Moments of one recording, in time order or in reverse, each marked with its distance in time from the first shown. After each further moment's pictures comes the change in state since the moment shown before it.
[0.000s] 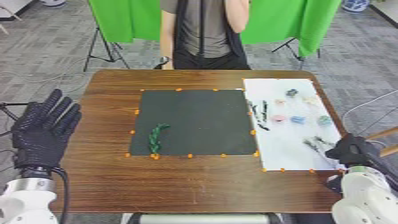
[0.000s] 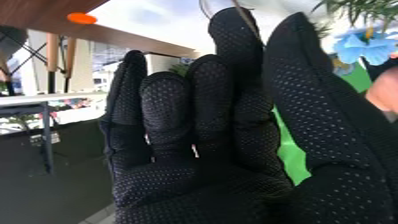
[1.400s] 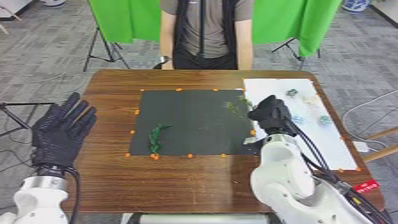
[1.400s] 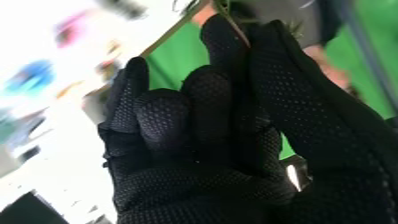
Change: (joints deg) left arm -2.5 0.8 3.9 1.1 0.2 -0.1 -2.6; right arm 35.2 -9.1 -38.3 1.9 2.4 15.6 6.8
